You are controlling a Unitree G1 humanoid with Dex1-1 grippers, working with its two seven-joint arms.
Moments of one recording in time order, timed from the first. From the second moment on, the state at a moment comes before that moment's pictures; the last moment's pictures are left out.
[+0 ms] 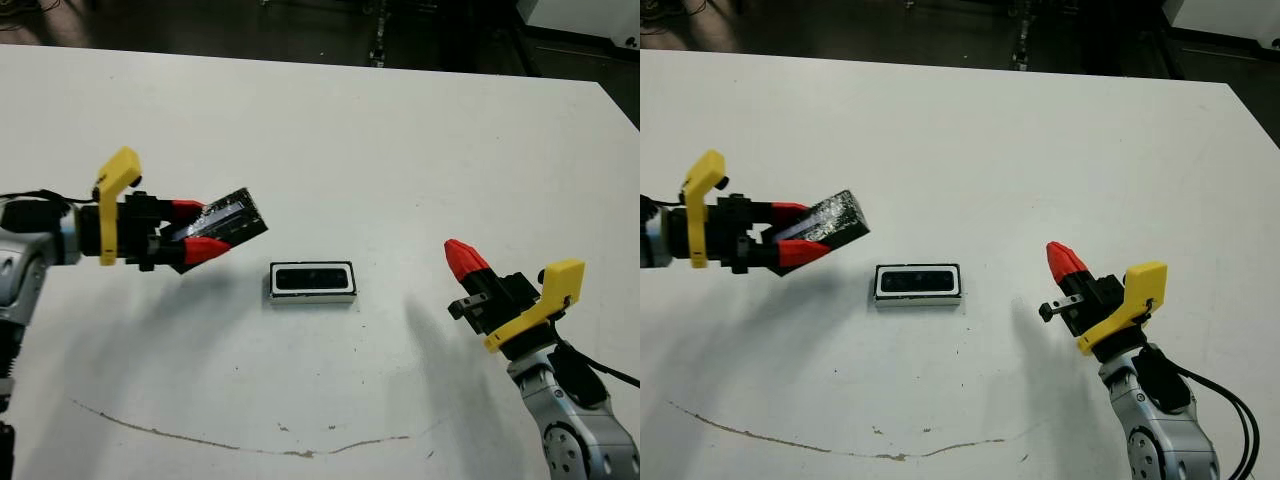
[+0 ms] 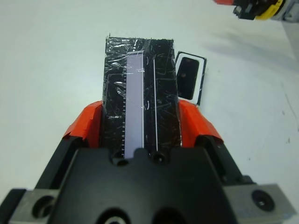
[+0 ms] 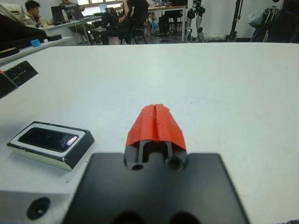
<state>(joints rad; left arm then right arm) -0.47 0.75 -0.03 0.16 -0.38 0.46 -1.23 0.13 -0.25 -0.09 -0.39 0.41 0.29 0.35</state>
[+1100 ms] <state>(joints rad) -0.52 0.61 -0.17 0.35 -0.34 0.34 -1.32 0.13 -0.25 -0.09 -0.39 0.41 0.29 0.35</state>
